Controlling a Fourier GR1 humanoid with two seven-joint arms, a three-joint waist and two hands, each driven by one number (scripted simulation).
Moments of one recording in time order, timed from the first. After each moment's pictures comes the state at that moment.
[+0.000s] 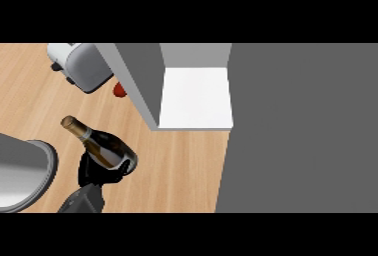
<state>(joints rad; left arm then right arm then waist) -0.38 0.11 0.28 -0.37 0.35 -0.33 -0.82 -0.08 -0.05 0.09 -2.45 -0.10 0.11 0.58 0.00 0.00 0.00</state>
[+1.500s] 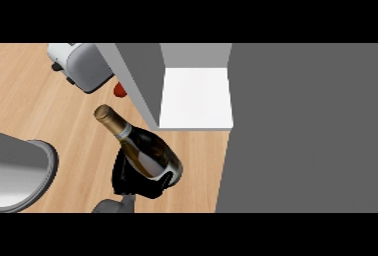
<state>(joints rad) -0.08 0.00 -0.29 -1.25 0.55 0.06 -0.46 -0.09 -0.05 0.06 -2.45 -0.12 0.13 0.59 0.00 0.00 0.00</state>
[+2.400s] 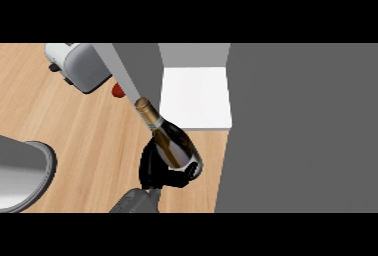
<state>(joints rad) -0.27 0.00 -0.53 -0.94 0.86 0.25 -0.70 -0.08 -0.05 0.04 -2.43 -0.15 0.15 0.59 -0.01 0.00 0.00</state>
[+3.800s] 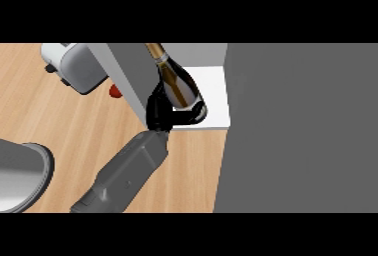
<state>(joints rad) -0.78 0.00 -0.47 -0.53 1.13 0.29 -0.71 -0.07 -0.05 0.02 -2.38 -0.20 0.17 0.51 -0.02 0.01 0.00</state>
